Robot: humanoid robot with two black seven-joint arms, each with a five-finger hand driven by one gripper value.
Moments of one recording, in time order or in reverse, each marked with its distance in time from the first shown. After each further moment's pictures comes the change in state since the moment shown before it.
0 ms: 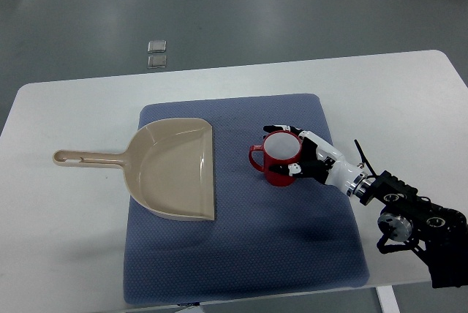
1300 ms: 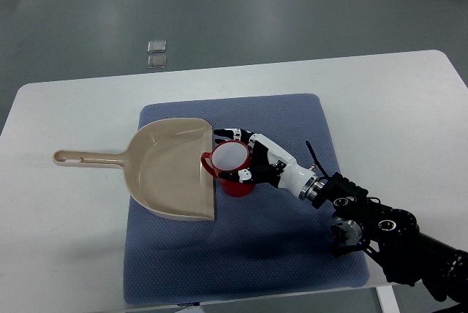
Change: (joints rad) left arm 0.000 0.000 0.000 0.000 0.000 0.000 0.000; right arm 0.051 0.159 -0.054 0.003 -0.023 -0.096 0.000
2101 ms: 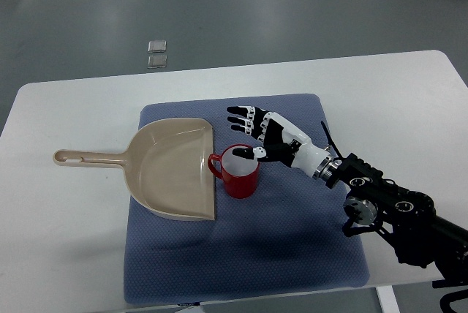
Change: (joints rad) left arm 0.000 0.000 0.000 0.000 0.000 0.000 0.000; right arm 0.060 -0.078 0.025 0.021 0.098 0.034 0.000
